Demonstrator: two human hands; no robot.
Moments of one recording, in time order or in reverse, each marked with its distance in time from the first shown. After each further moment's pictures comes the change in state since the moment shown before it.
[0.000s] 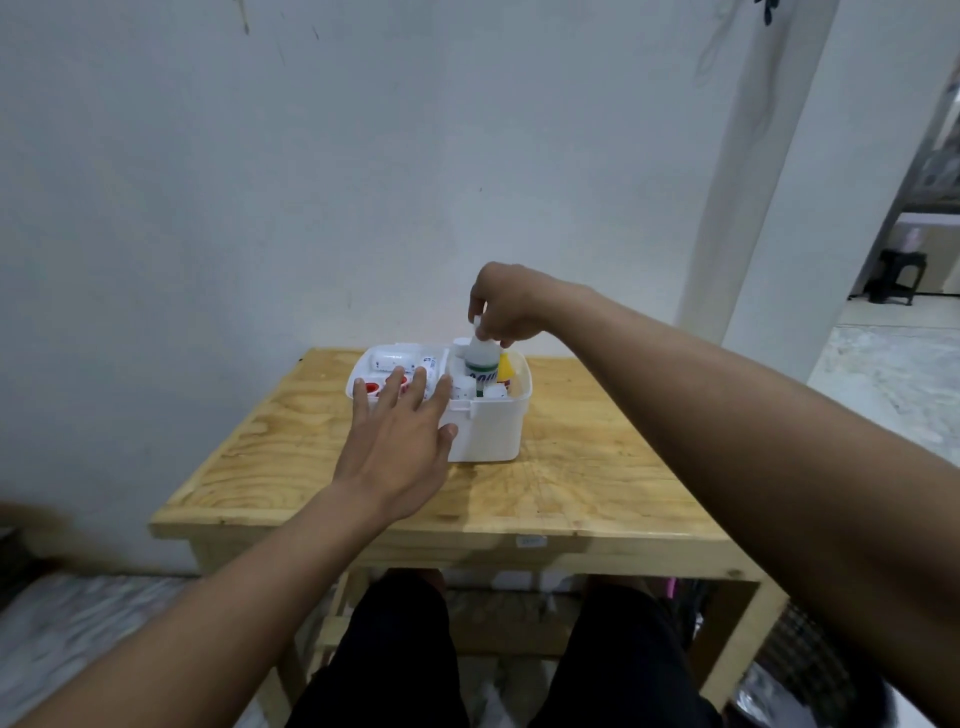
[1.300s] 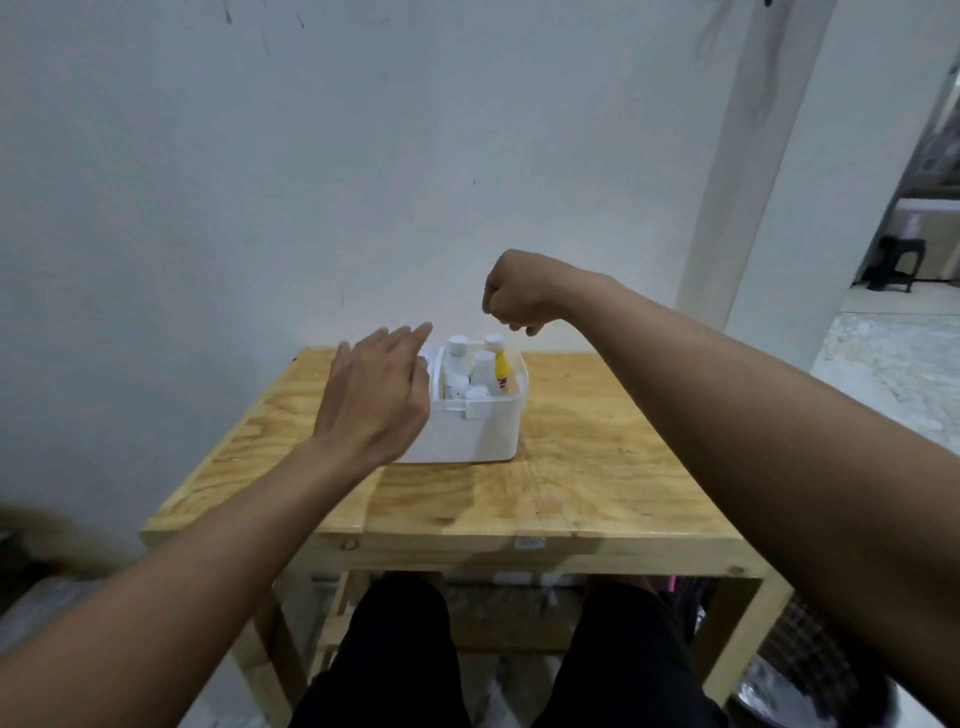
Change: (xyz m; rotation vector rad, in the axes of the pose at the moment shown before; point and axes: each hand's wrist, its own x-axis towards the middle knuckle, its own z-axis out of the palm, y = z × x) left_hand 0.030 -0.016 -0.024 -0.284 0.207 -0.042; right_hand -0.001 0.018 -0.010 0.153 -0.031 0.116
